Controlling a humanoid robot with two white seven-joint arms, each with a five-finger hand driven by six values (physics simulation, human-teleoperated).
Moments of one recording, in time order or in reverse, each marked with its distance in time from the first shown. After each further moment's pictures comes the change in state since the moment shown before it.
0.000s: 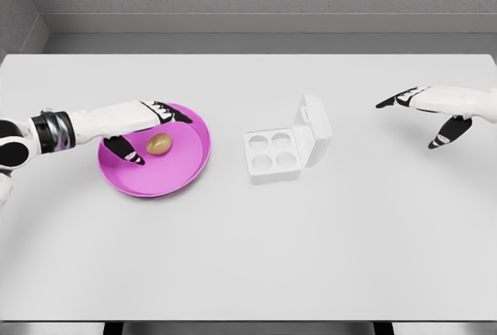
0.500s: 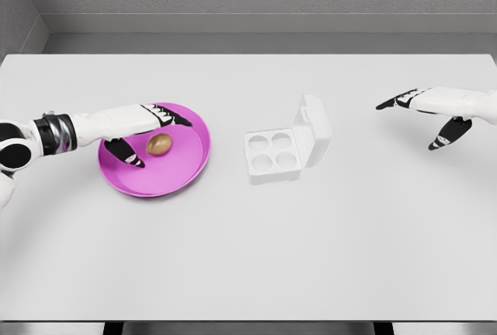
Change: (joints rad) left arm 0.000 -0.008 -0.006 0.026 -0.006 0.000 0.000; right arm 0.000 -0.001 0.006 0.002 0.000 0.000 0.000
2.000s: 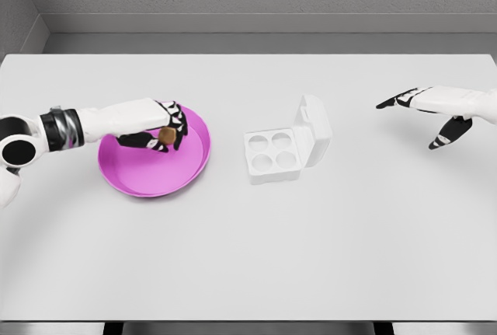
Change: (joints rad) left arm -0.009 0.001 -0.014 -0.087 0.053 0.000 -0.002; right arm -0.003 -0.001 0.001 0.000 -0.001 0.000 0.000
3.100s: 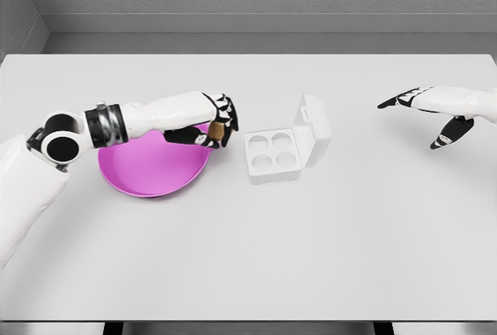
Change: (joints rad) left arm -0.014 -0.152 -0.009 -0.036 0.075 0.000 0.000; right arm 0.000 -0.004 -0.001 0.000 0.000 0.000 0.000
